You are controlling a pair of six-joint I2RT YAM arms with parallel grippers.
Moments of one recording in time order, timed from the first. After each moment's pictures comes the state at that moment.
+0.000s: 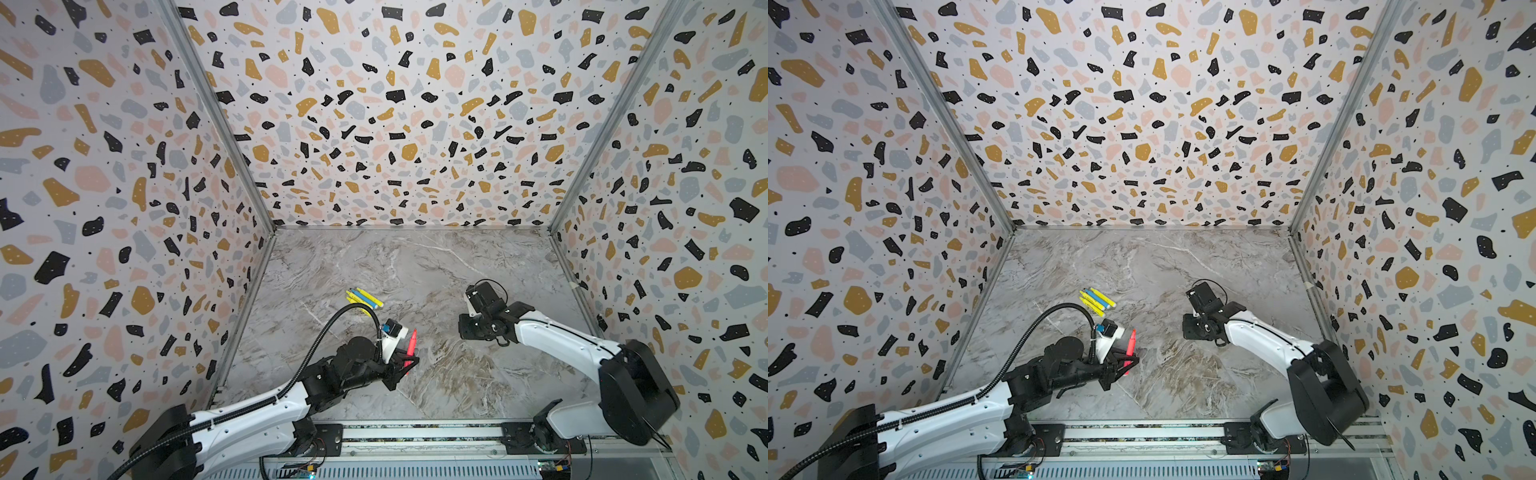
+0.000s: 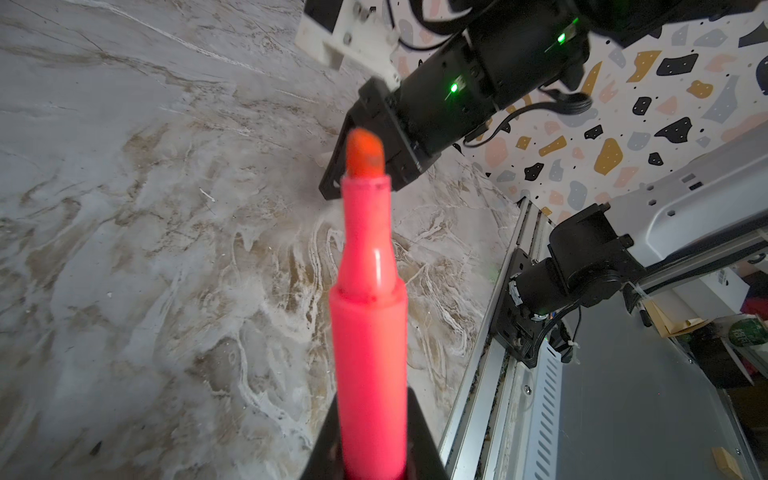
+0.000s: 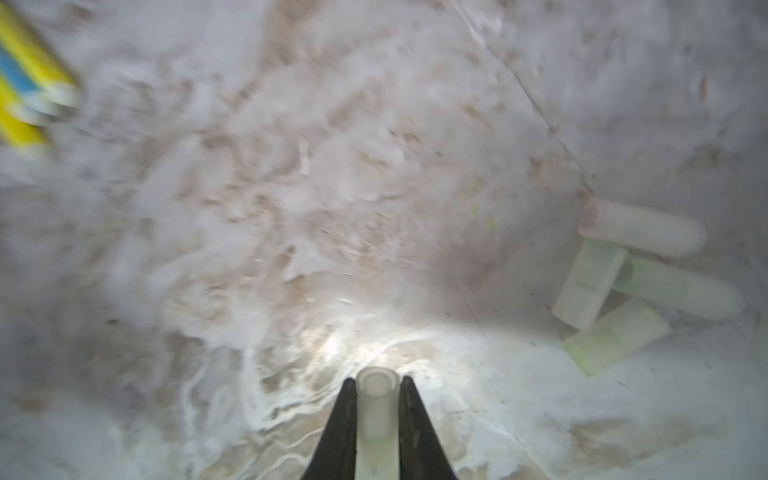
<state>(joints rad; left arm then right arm) -0.97 0.90 0.36 0.14 0.23 -0.44 0.59 1.35 0.84 -0.50 -0.11 0.50</state>
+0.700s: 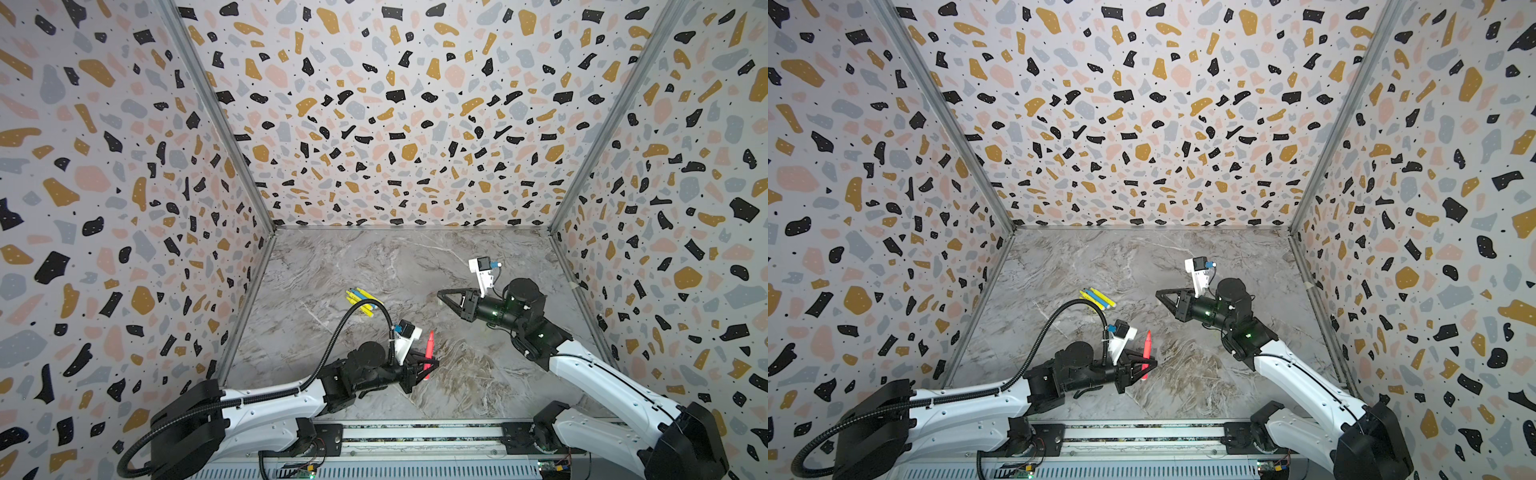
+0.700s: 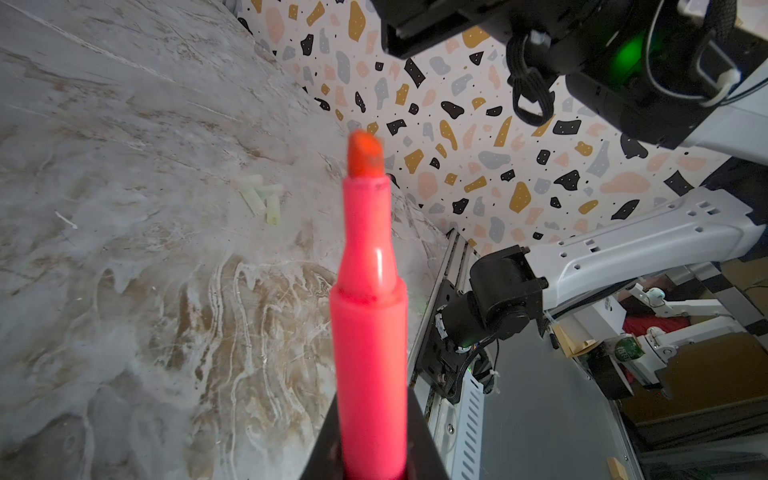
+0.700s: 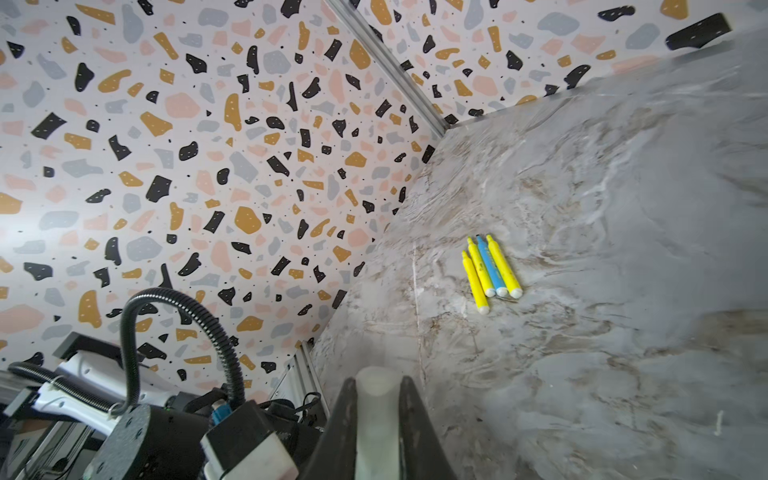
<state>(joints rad) -1.08 1.07 0.36 0.49 0.23 -0.61 0.59 1.04 0.67 0.25 -0.56 0.73</state>
